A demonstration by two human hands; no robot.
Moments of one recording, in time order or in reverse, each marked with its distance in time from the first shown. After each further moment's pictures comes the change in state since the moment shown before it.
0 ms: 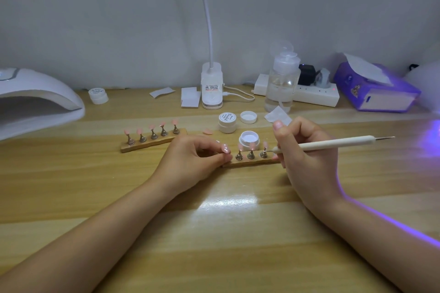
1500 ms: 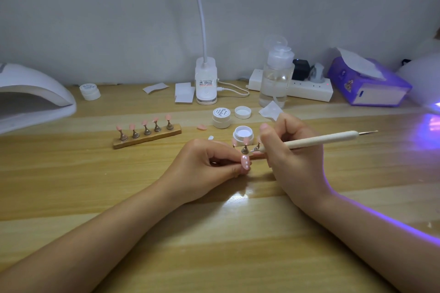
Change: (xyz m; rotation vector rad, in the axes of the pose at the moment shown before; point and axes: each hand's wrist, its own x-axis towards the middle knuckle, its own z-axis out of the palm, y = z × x) left_hand -0.010 0.005 0.016 -0.101 -0.209 0.290; right_hand -0.003 0.004 0.003 0.014 -0.074 -0.068
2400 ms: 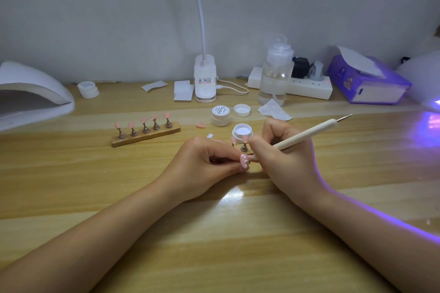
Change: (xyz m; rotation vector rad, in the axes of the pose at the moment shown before) left_hand 0.000 0.003 -0.001 0.049 -0.013 -0.016; right_hand -0.003 -0.007 0.004 0.016 -0.187 0.028
